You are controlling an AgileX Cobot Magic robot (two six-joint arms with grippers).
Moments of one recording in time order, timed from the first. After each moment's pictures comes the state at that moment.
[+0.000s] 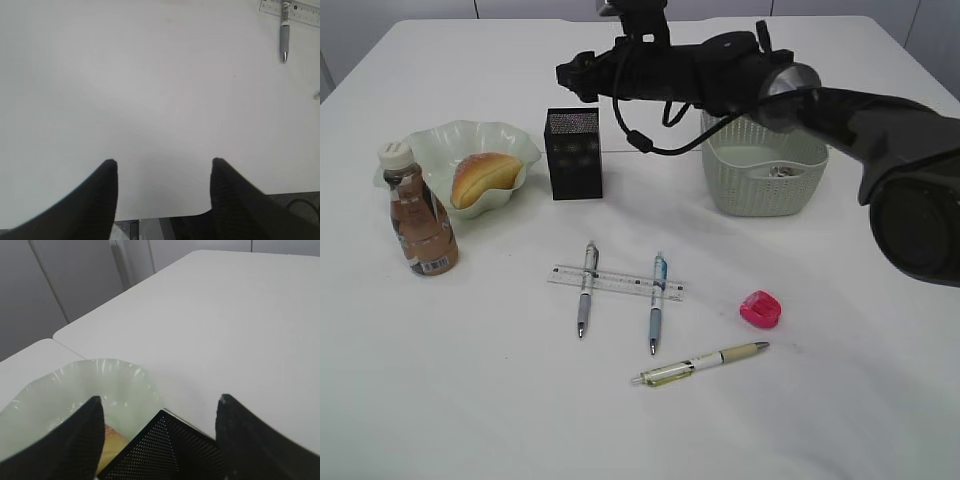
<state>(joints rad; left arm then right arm) -0.10 1.15 -1.08 -0.10 1.21 -0.16 0.35 2.62 -2.41 1.29 0.42 -1.24</state>
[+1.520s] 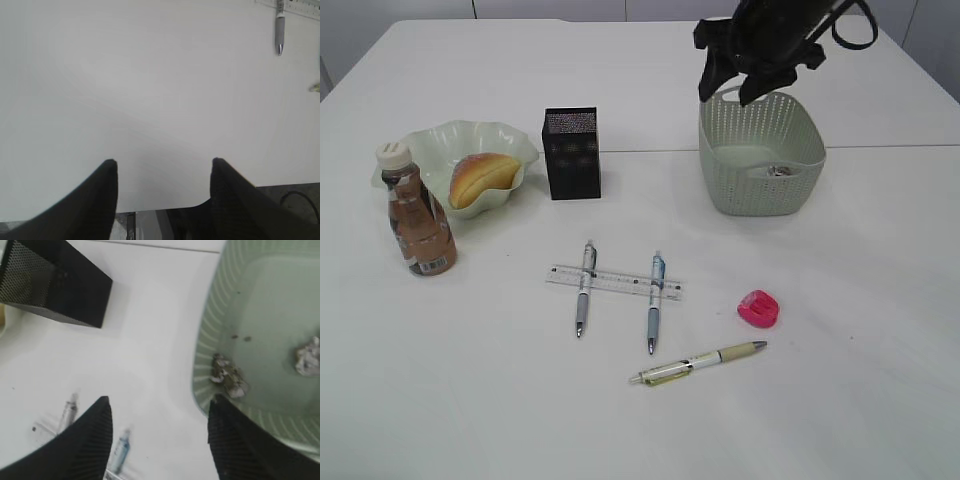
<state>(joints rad) -0.10 1.15 -1.08 -0.11 1.23 -0.16 0.18 2.36 -2.45 0.29 1.24 -0.04</state>
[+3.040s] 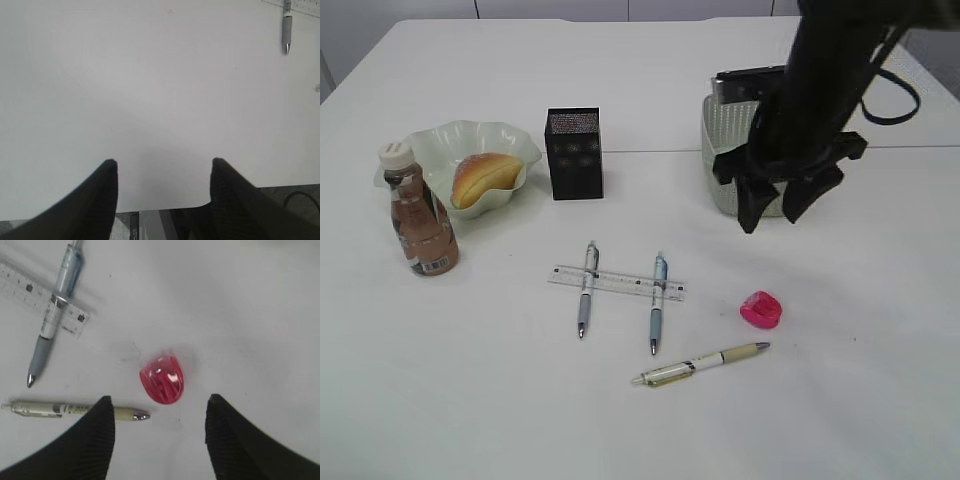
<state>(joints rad) -0.10 1.15 -1.08 -0.10 1.24 -0.16 0.29 2.01 -1.71 0.07 1.24 -0.04</state>
